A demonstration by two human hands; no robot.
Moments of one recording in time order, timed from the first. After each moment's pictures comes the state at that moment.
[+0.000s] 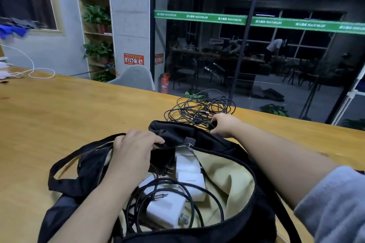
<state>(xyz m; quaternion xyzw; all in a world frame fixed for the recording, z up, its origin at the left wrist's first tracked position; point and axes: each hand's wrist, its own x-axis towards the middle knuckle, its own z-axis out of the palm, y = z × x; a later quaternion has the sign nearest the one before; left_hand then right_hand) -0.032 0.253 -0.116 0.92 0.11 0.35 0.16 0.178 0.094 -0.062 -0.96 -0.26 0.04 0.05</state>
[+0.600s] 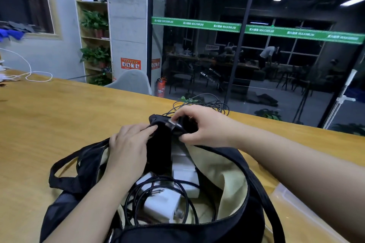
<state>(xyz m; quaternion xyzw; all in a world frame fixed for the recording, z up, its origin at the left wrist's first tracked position) -0.031 0.251 -0.115 0.88 0.11 0.45 0.15 0.052 0.079 -0.002 -0.83 -0.52 -0.01 0.21</state>
